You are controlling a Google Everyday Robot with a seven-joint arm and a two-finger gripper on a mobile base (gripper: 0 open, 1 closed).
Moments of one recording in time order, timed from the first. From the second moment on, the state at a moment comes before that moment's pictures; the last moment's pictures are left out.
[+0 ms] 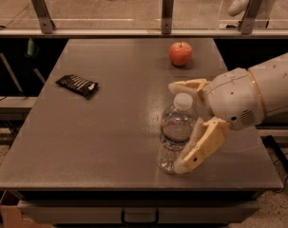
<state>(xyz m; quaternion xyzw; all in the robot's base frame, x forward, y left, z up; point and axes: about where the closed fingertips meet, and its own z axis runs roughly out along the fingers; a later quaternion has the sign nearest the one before) 0.391 -0.058 0.924 -0.60 0.64 0.32 0.36</state>
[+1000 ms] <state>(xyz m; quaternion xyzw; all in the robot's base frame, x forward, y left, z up) 0.419 0.003 0.952 -0.55 0.58 0.41 0.43</state>
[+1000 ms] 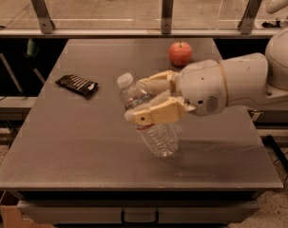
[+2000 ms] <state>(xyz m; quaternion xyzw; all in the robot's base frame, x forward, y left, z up) 0.450 -0.005 0.974 -0.55 0.59 0.38 0.45</state>
